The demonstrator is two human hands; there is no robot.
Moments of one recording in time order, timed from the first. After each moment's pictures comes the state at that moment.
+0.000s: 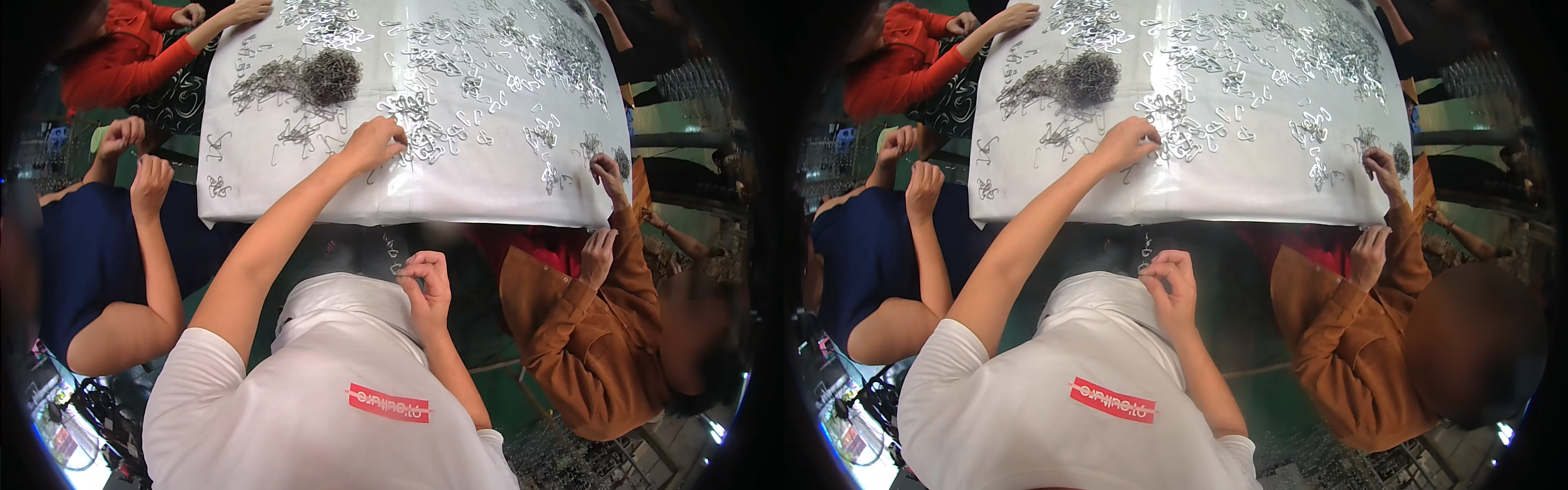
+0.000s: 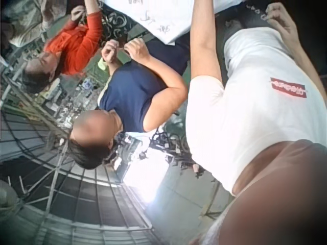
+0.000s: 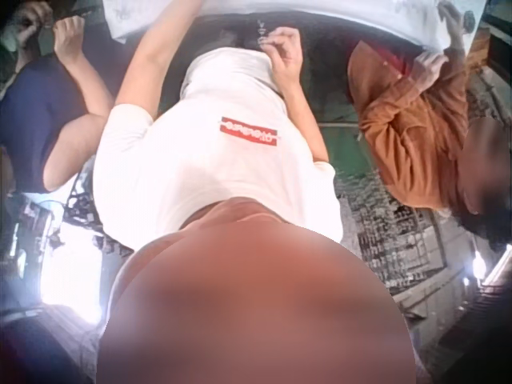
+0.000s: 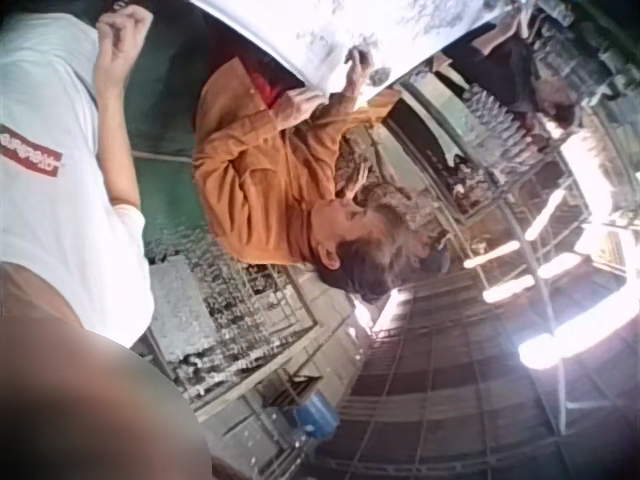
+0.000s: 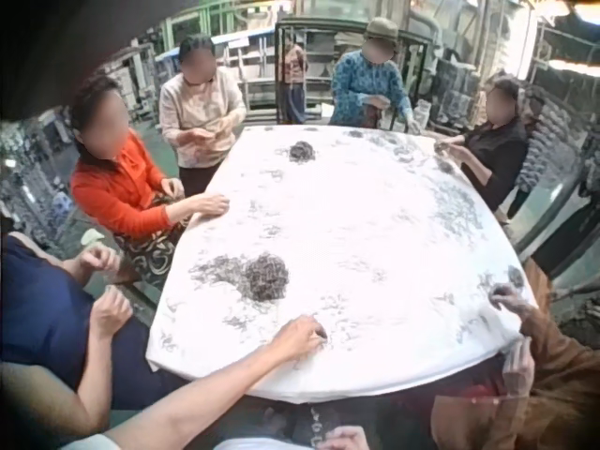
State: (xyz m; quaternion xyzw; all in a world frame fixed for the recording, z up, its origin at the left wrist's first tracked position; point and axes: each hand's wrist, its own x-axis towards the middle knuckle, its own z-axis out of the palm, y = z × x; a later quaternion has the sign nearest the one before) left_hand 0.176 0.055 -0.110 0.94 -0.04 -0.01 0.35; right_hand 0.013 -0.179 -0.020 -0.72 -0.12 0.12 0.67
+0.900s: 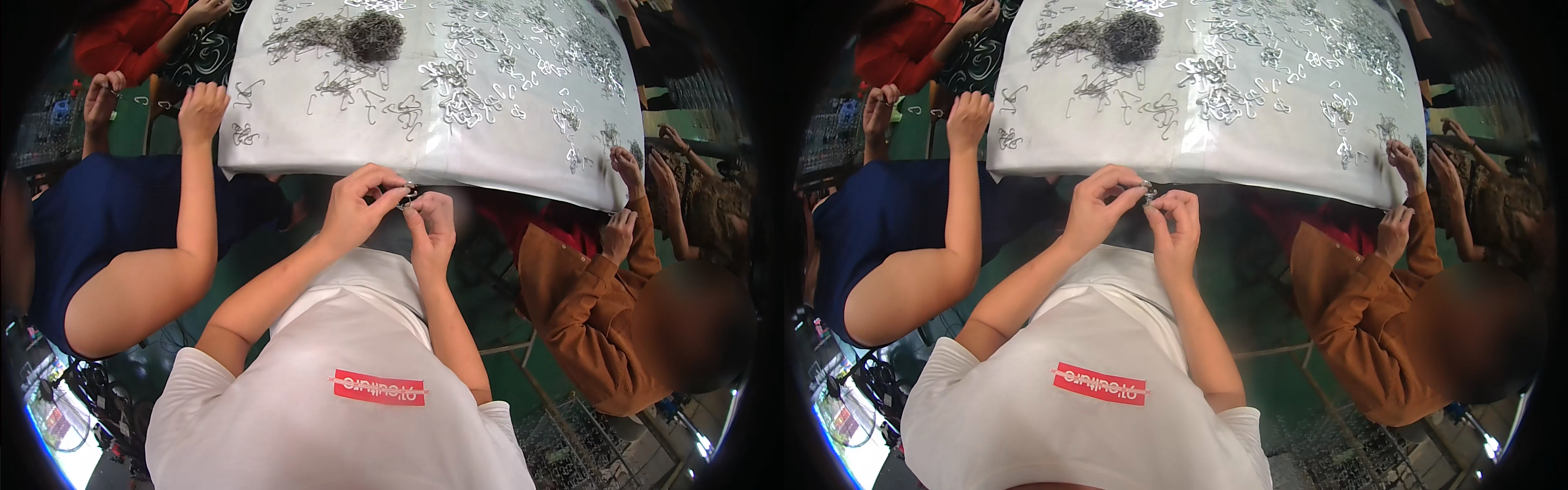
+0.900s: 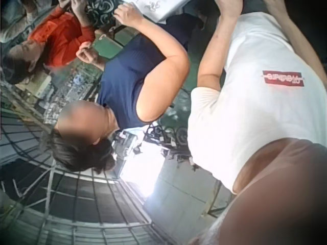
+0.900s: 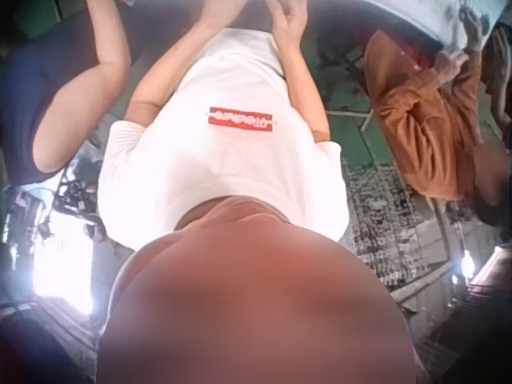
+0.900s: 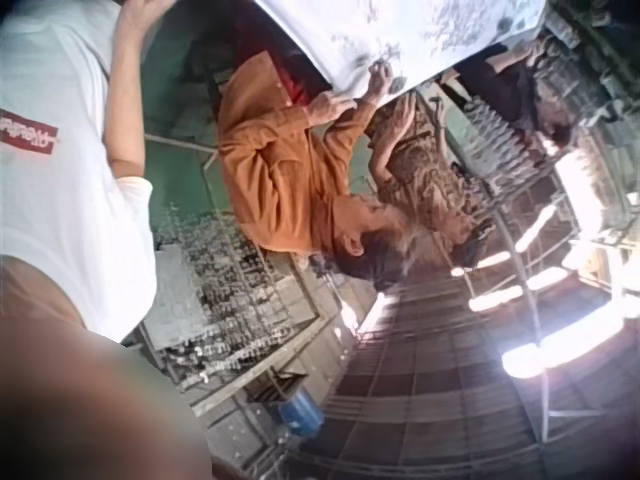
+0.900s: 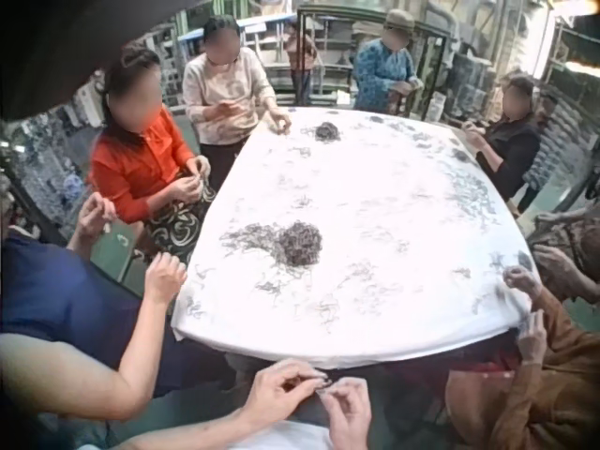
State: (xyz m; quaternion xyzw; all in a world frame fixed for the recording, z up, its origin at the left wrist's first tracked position) left_hand -0.030 0.029 -0.009 0.74 0.12 0.09 0.65; right_hand -0.011 -0.120 -0.044 -0.74 -0.10 0.07 0.66
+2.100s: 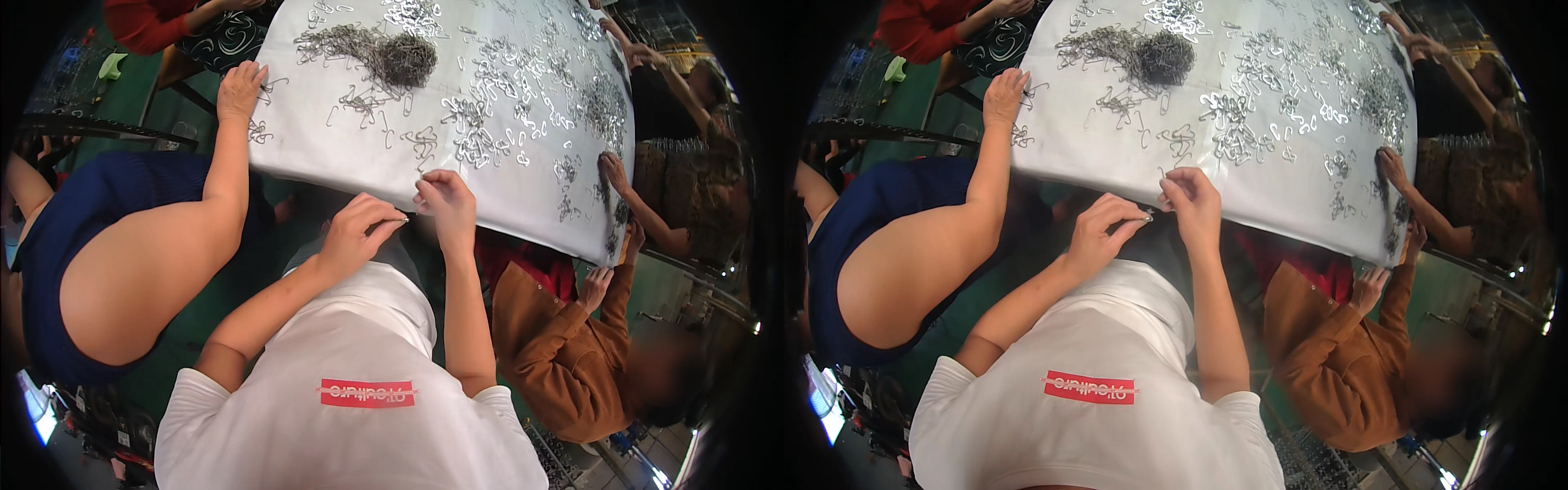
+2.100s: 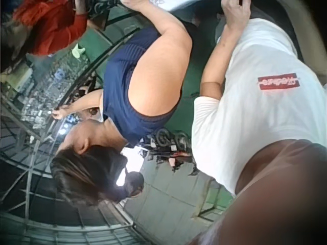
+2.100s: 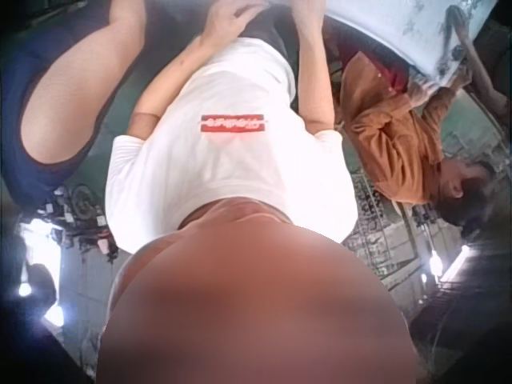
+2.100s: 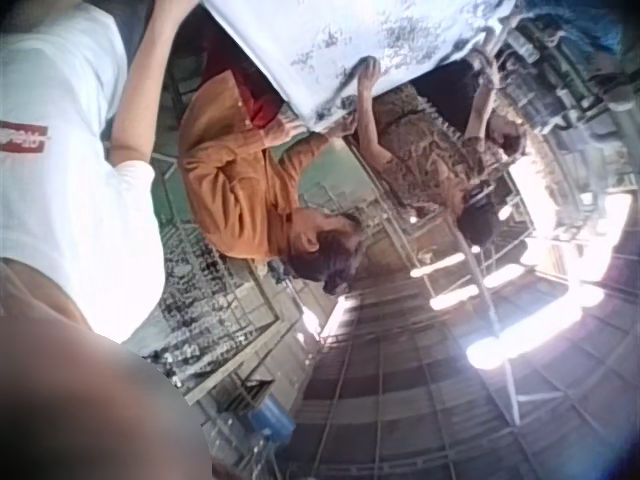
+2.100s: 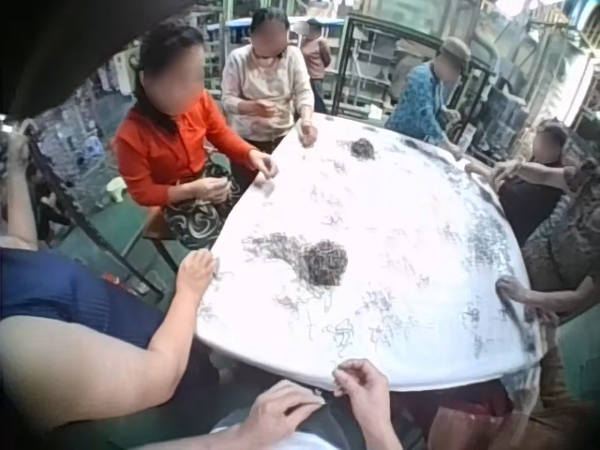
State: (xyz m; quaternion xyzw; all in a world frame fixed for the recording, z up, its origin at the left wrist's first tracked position) left_hand -0.043 0.042 -0.021 0.79 0.09 0.21 0.57; right_hand 0.082 -0.081 -0.021 -0.70 -0.06 0.28 0.66
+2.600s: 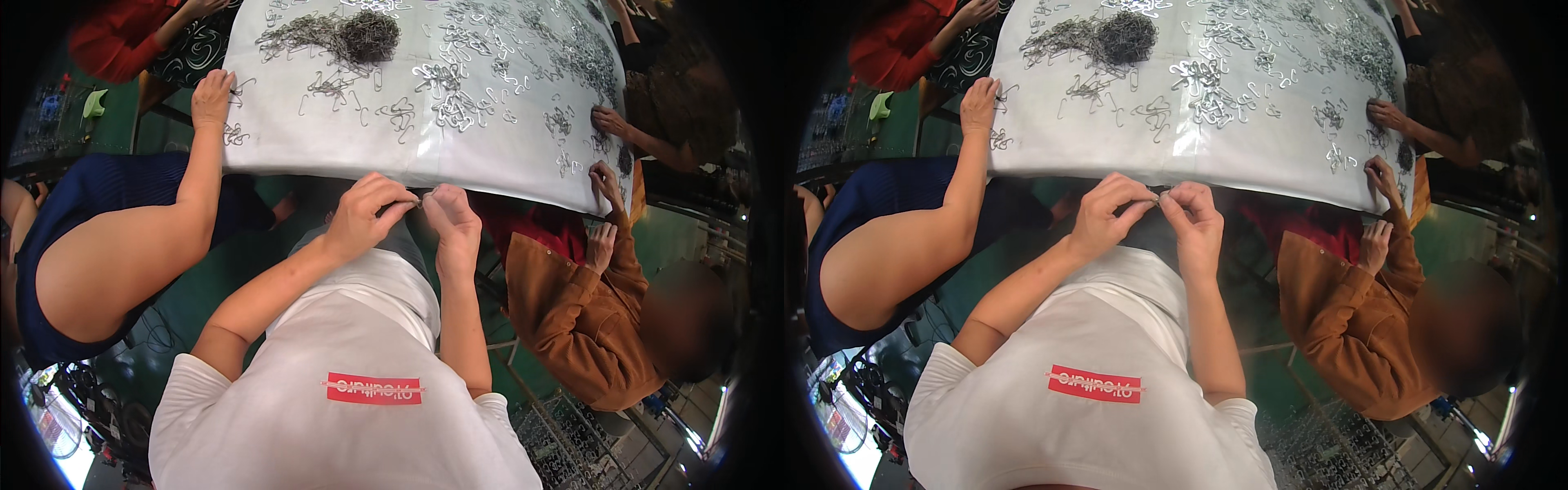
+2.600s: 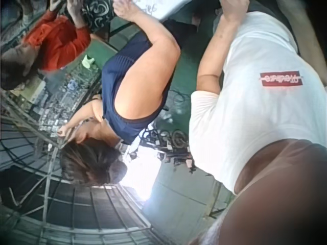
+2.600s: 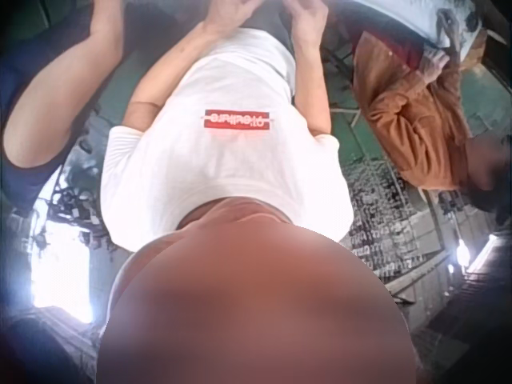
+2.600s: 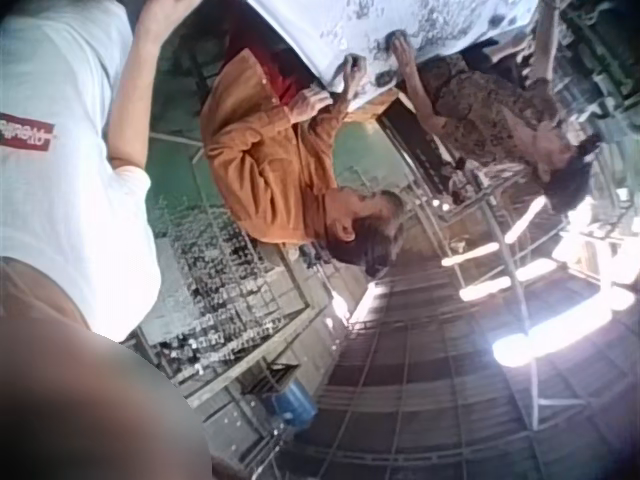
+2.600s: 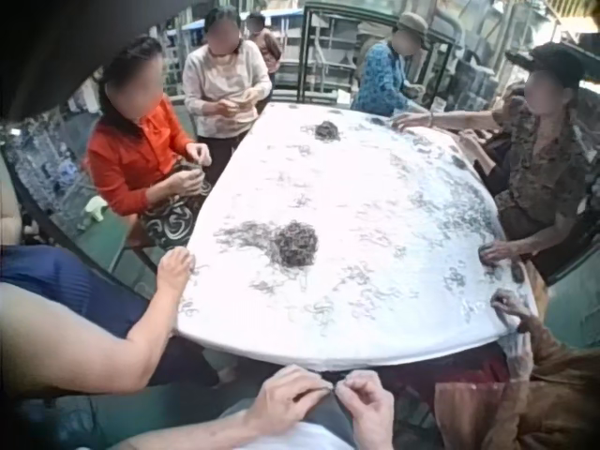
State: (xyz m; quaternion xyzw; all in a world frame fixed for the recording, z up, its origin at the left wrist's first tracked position) left_hand -0.022 0.019 -0.020 0.81 0.00 0.19 0.55; right_hand 0.025 -0.135 -0.006 -0.64 0.00 0.19 0.75
